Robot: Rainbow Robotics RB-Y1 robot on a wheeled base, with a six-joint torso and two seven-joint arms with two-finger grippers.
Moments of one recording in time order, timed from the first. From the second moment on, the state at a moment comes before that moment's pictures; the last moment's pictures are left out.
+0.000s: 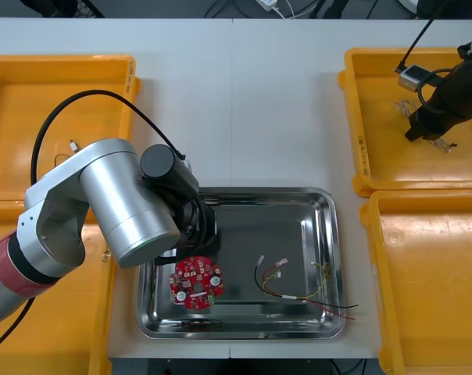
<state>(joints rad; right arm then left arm) -1.09 -0.61 -0.06 -0.59 -0.54 1.34 2.46 -0.56 0.58 -0.71 -2.06 0.54 1.63 -0.52</state>
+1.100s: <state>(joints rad) -1.08 -0.61 -0.06 -0.59 -0.57 1.31 2.48 -0.56 0.58 -0.71 -2.06 0.54 1.61 -0.52</state>
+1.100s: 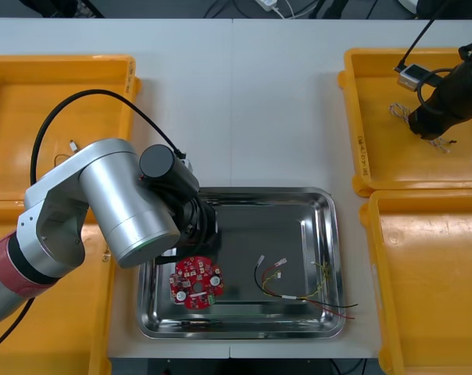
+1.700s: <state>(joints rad) -1.06 -0.61 -0.10 -0.85 -0.53 1.54 2.48 -0.56 0.61 -0.67 -2.06 0.59 1.62 -0.52</state>
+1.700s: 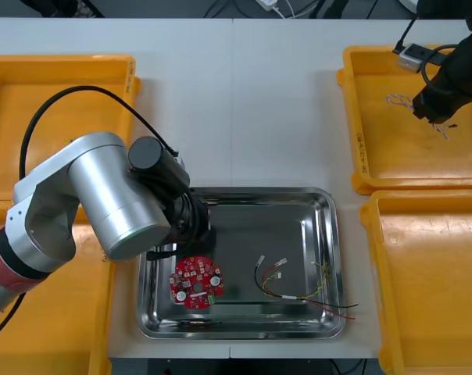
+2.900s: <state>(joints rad) -0.94 -0.64 -0.19 -1.51 -0.53 1.92 2.19 -0.69 0.75 -0.34 -1.97 0.83 1.77 -0.52</state>
